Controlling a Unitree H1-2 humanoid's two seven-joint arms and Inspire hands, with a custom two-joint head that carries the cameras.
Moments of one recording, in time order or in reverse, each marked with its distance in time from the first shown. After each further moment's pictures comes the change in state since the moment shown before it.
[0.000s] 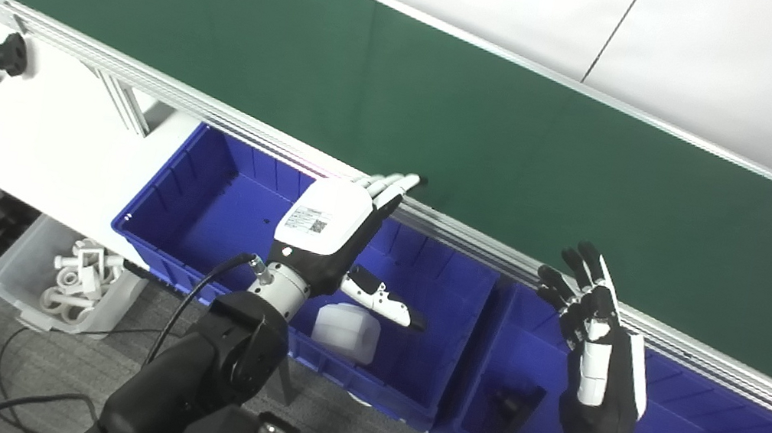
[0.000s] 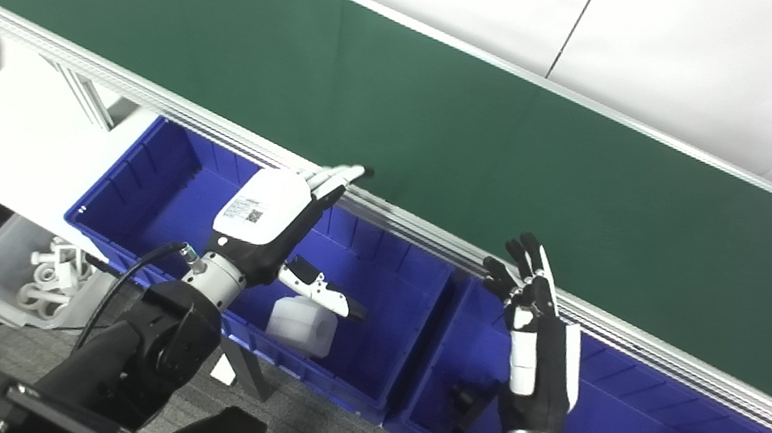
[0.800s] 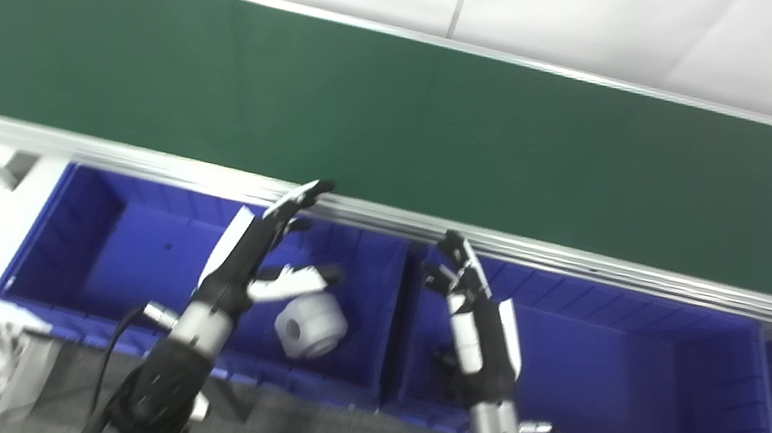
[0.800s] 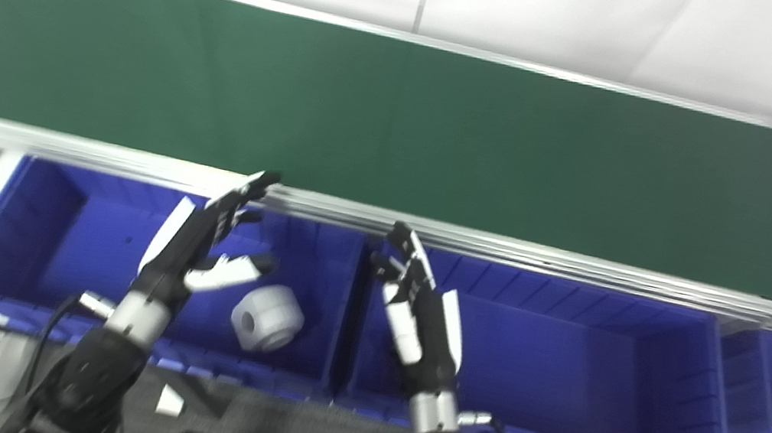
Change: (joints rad) left arm 0.003 -0.061 0.112 0.203 -0.832 -0.245 -0.111; right arm 0.026 0.063 0.022 0.275 -0.119 -0.208 -0.110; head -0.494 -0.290
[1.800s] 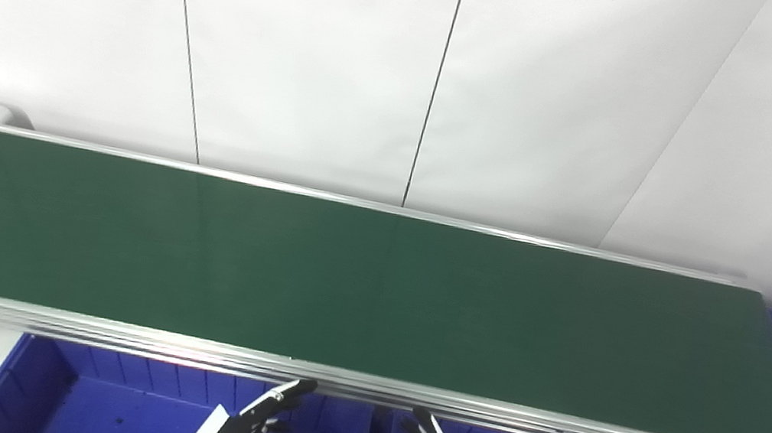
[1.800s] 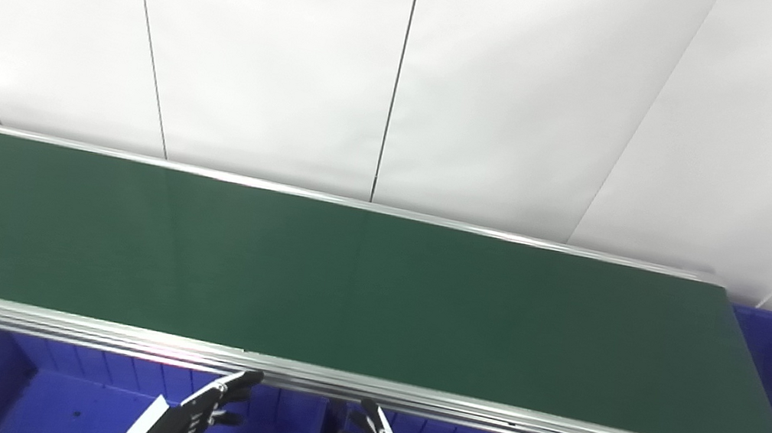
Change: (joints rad) left arm 0.021 -0.020 -0.023 0.053 0.038 -0.131 -0.012; right arm 0.001 -0.018 -0.005 0.021 0.004 -0.076 0.004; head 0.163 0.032
